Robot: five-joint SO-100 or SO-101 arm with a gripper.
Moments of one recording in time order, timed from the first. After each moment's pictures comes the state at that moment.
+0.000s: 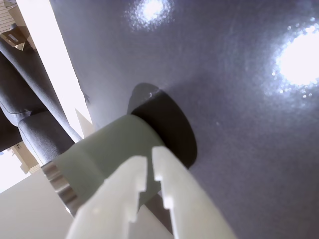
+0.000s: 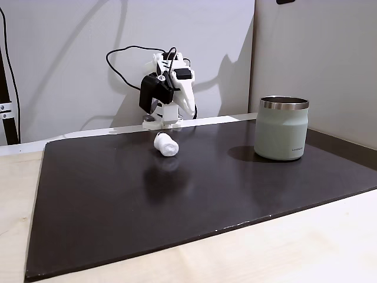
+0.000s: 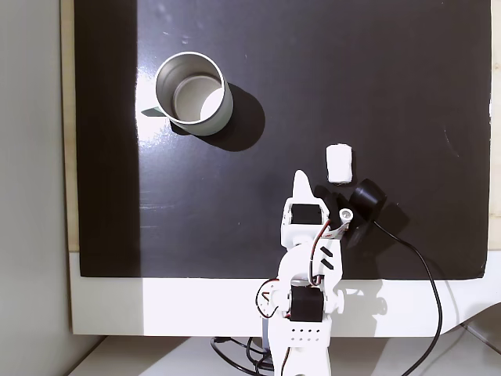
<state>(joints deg) 3.6 181.6 172.6 44.2 0.7</state>
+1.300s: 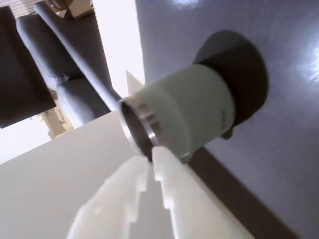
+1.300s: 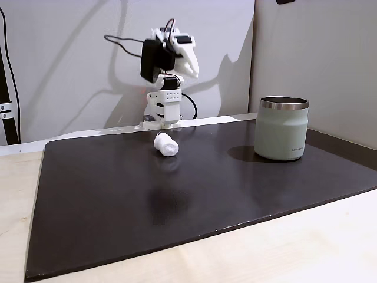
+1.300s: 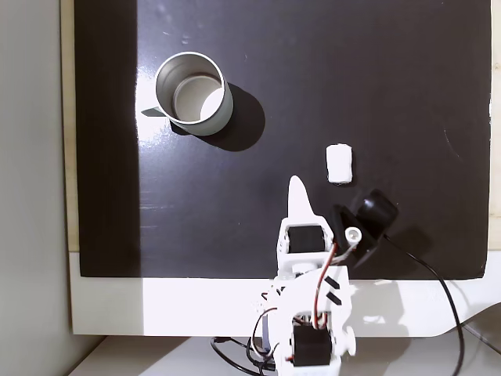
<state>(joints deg) -0.6 175.7 143.3 59.2 2.5</state>
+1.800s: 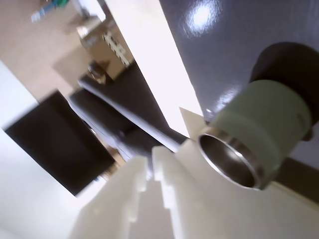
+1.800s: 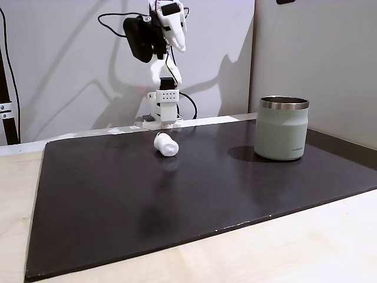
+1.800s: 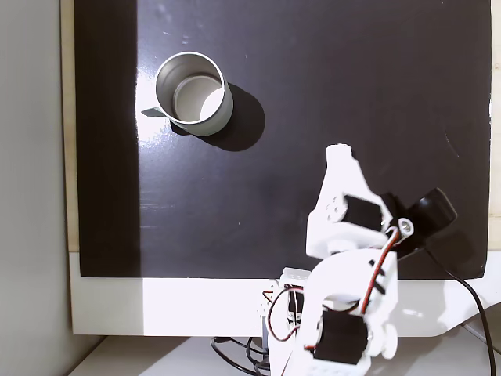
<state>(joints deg) 10.6 143.3 111.2 65.6 17.9</state>
